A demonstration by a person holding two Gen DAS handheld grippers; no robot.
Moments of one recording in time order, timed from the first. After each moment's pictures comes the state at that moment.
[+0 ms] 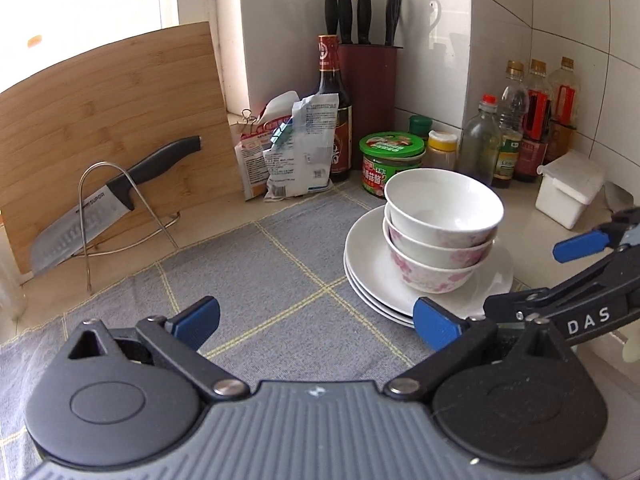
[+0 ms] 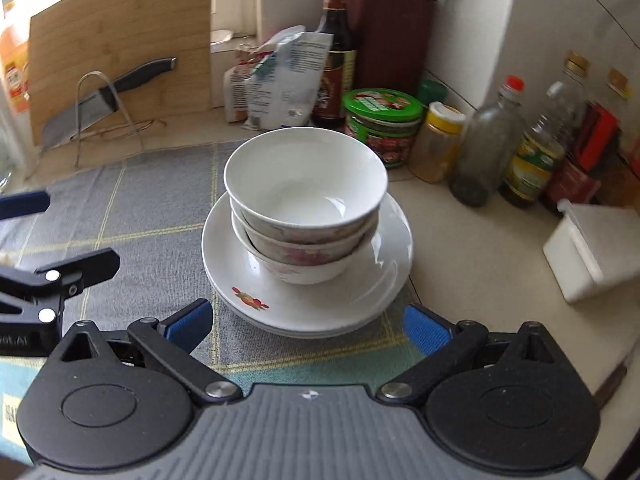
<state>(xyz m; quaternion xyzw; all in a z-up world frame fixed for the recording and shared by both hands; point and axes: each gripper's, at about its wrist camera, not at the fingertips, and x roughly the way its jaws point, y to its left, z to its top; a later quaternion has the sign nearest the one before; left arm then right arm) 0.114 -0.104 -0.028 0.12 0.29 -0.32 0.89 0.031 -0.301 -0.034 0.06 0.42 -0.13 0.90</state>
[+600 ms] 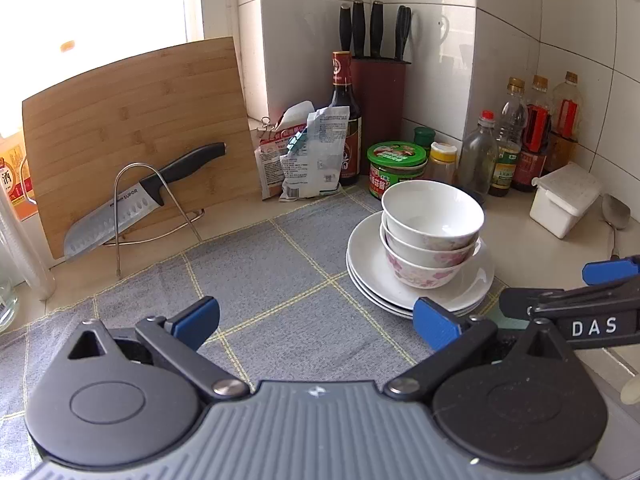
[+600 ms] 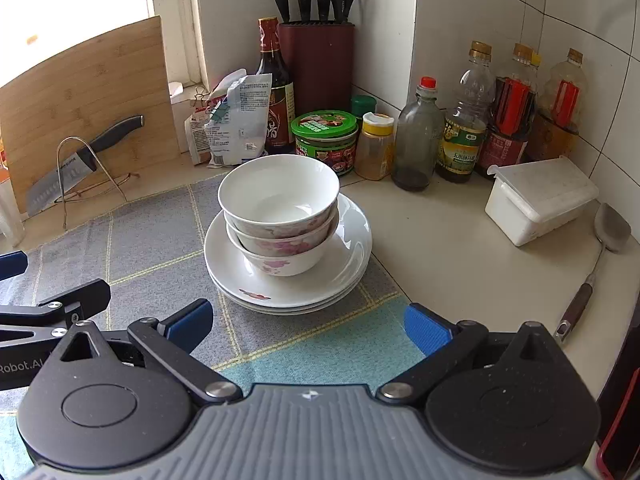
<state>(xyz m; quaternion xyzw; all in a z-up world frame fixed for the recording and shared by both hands) 0.083 -0.085 0.003 0.11 0.29 -0.30 0.90 -0.020 -0.272 0.000 0.11 0.37 -0.21 0.90</state>
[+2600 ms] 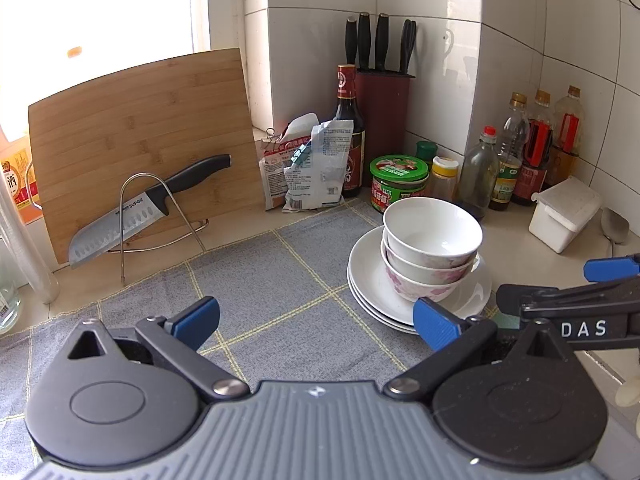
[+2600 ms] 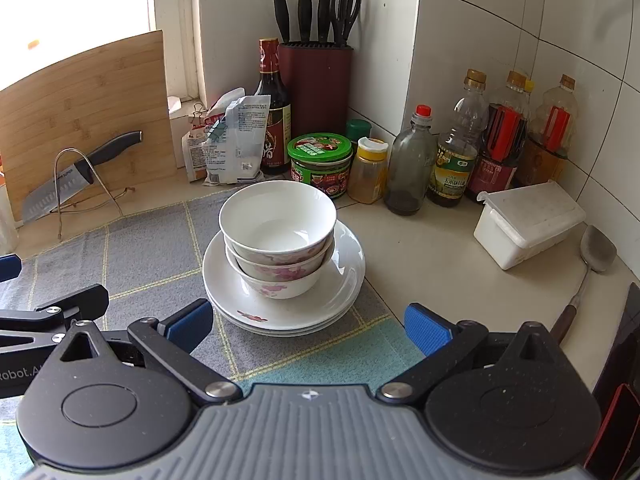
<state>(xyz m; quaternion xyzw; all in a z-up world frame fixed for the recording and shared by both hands) 0.082 -0.085 0.015 0.10 0.29 -0.30 0.90 -0.017 -0.266 0.014 0.09 0.36 -0.23 0.90</state>
